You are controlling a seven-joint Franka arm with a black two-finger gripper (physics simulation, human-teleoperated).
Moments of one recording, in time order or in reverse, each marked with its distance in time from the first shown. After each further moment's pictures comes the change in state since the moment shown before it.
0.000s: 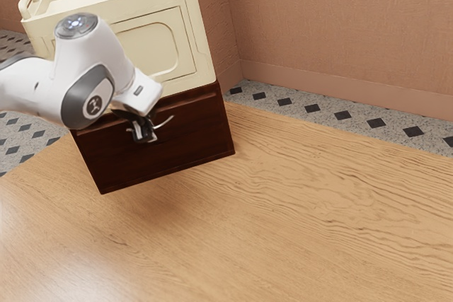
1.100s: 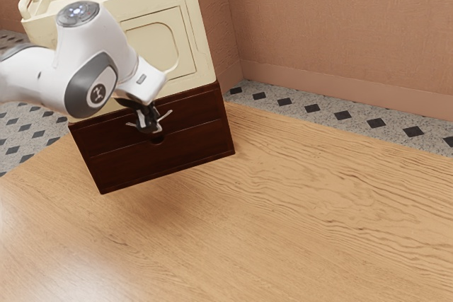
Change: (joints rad) arm -0.018 0.027 0.004 0.074 -0.018 -0.019 0.034
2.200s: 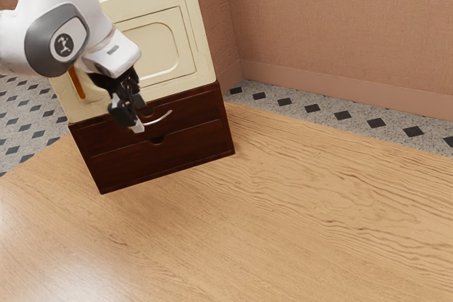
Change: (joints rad) arm 0.006 -0.065 -0.008 0.139 -0.155 -0.370 0.181
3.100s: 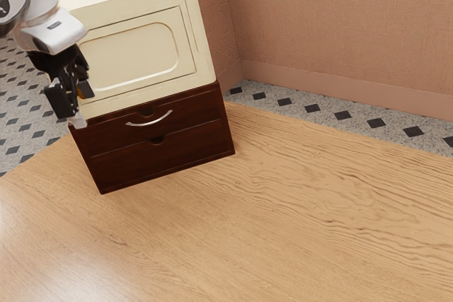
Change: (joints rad) arm 0.012 -0.073 0.063 0.113 0.021 -0.313 0.051
